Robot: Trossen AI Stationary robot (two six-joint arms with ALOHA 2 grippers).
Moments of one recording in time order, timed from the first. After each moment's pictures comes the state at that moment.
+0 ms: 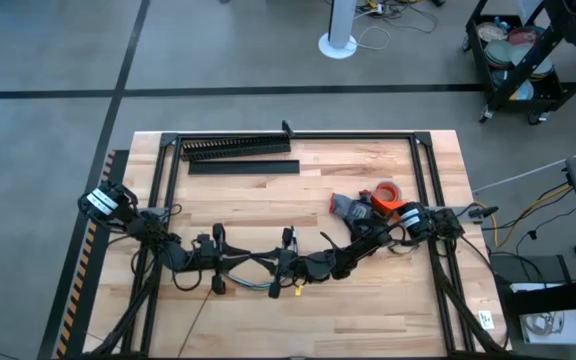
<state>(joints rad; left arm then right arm) -0.68 1.67 0.18 1.57 -0.79 -0.14 0.33 2.35 1.22 1.17 0.53 -0.05</state>
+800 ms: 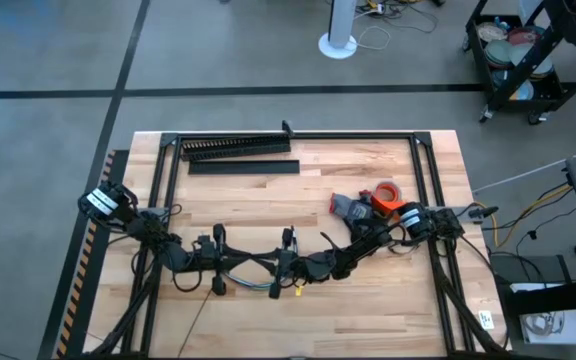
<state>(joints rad) -0.68 1.67 0.18 1.56 -0.78 -0.10 0.33 2.35 1.22 1.16 0.52 -0.05</state>
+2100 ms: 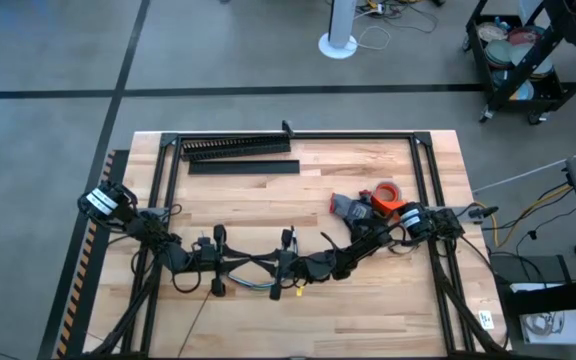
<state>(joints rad) -0.68 1.67 0.18 1.56 -0.75 -0.06 0.33 2.35 1.22 1.18 0.49 -0.04</state>
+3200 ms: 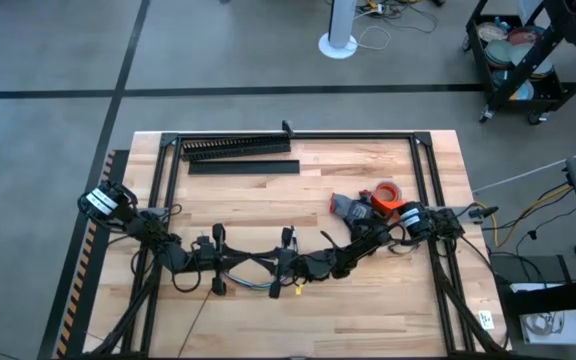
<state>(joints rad) -0.68 1.67 0.18 1.57 -0.79 -0.06 0.33 2.35 1.22 1.18 0.50 -0.04</state>
